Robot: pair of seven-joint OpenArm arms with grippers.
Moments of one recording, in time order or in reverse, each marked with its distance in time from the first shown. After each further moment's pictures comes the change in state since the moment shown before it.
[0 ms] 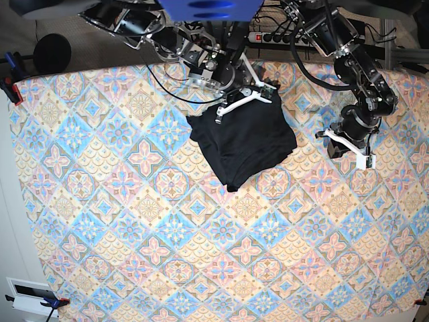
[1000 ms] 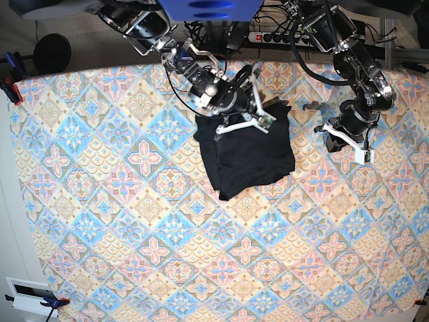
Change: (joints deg) left arm 1.7 0.2 0.0 0.0 -0.2 0.0 -0.1; right arm 0.7 -6.5 14.5 -7.3 1.9 0.7 9.4
